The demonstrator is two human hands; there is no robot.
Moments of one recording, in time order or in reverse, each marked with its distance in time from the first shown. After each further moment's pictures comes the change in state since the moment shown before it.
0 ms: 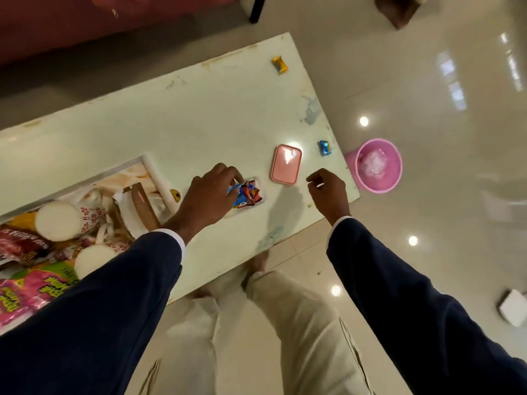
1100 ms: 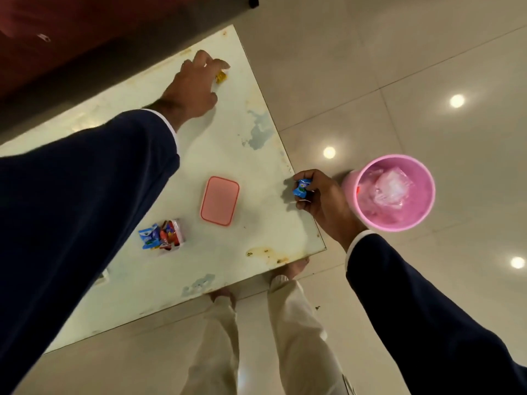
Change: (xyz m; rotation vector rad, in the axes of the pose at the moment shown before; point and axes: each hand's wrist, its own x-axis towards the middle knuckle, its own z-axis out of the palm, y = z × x) left_hand 0.341 0.094 0.000 0.445 0.096 -0.152; right_hand 0.191 0.115 -0.078 1.096 -0.609 0.364
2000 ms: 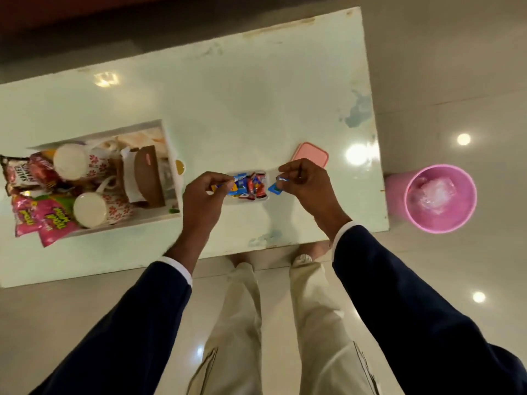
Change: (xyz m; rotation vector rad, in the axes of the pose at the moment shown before) left_hand -0.352 -0.079 0.074 -1.024 0.364 -0.633; right_hand -0.046 0.092 0.193 -0.664 -0.093 -0.268
